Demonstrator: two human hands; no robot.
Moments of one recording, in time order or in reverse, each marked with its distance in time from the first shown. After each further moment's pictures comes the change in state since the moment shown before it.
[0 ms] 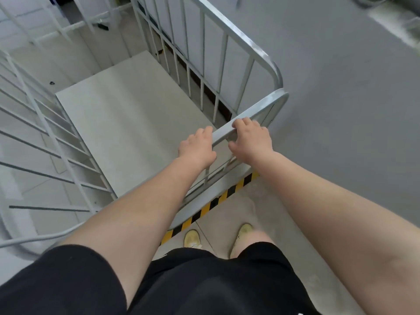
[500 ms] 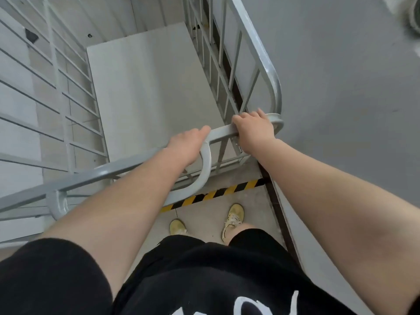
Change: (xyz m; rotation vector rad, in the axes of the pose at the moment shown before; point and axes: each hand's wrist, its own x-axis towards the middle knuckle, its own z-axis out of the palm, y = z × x) left_hand 0.082 0.087 0.012 0.075 -0.082 -0.169; right_hand 0.129 0.124 -0.015 -0.269 -0.157 -0.441
